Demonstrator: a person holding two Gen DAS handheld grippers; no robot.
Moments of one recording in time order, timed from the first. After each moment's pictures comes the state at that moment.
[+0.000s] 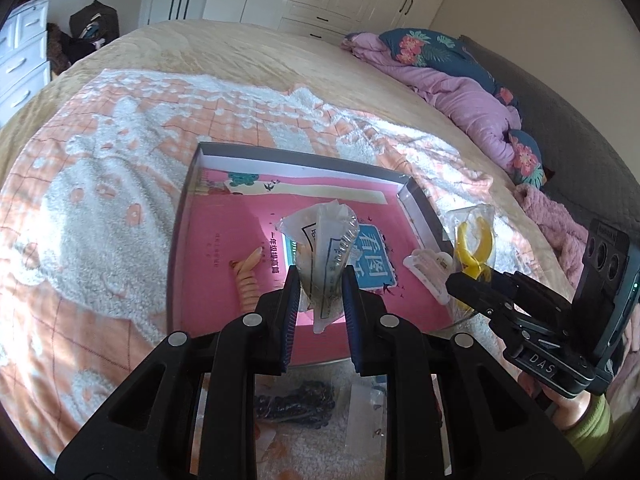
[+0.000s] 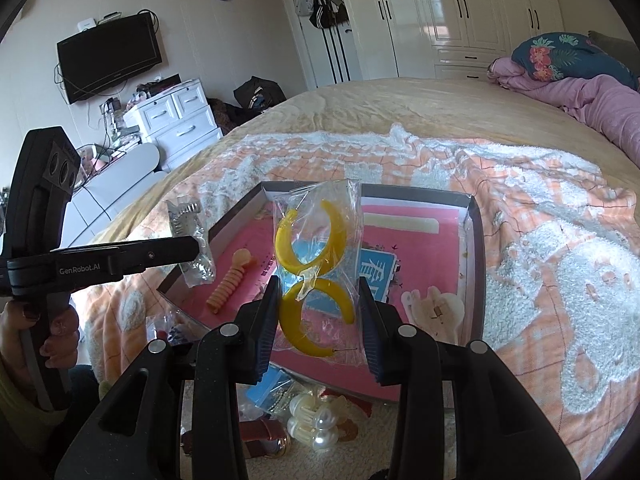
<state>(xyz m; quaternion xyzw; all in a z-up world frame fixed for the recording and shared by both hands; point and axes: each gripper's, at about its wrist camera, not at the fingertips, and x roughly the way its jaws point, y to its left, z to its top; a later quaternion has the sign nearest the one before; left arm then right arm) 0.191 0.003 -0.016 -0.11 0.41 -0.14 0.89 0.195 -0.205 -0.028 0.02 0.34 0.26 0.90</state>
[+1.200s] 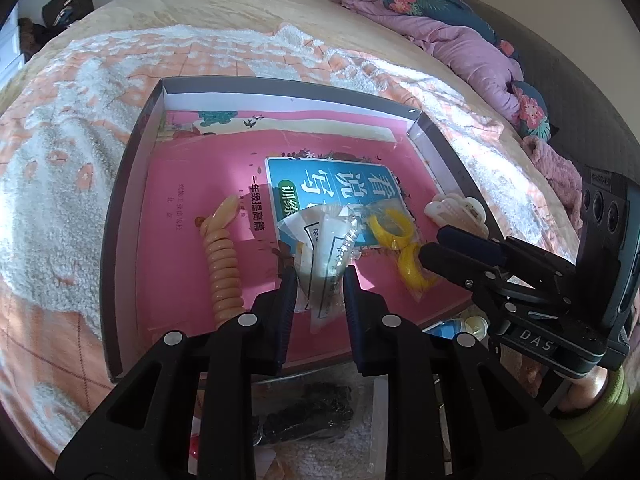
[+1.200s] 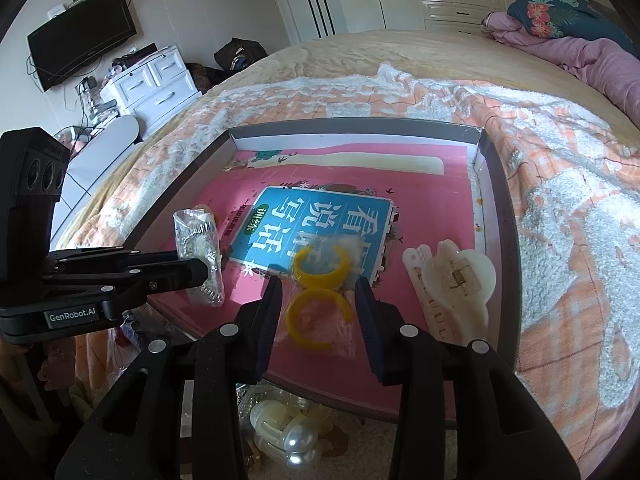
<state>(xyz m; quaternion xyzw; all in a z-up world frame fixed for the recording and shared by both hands) 0.214 -0.015 -0.068 -0.08 0.48 -0.17 0.86 0.225 -0.194 -0.076 0.02 0.41 0.24 0.88</state>
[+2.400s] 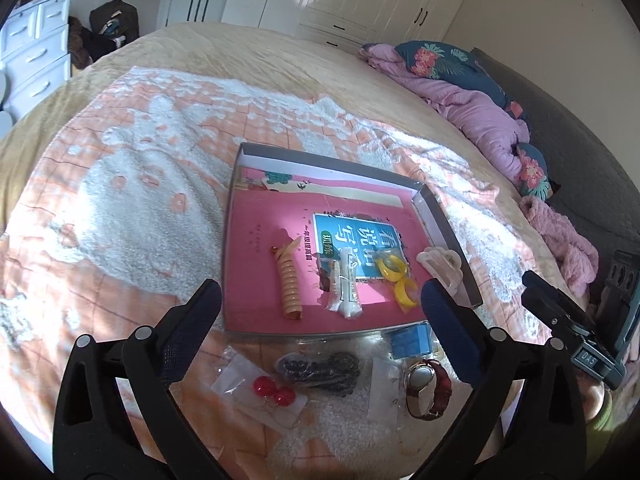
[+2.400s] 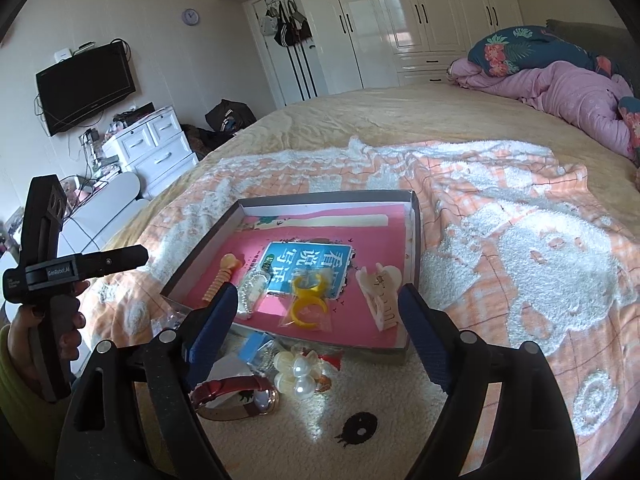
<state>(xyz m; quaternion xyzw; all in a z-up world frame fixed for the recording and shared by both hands) 0.158 0.038 0.000 -0.13 0.40 -0.11 0.90 0.145 -0.252 -0.005 0.06 0.32 0.21 0.92</state>
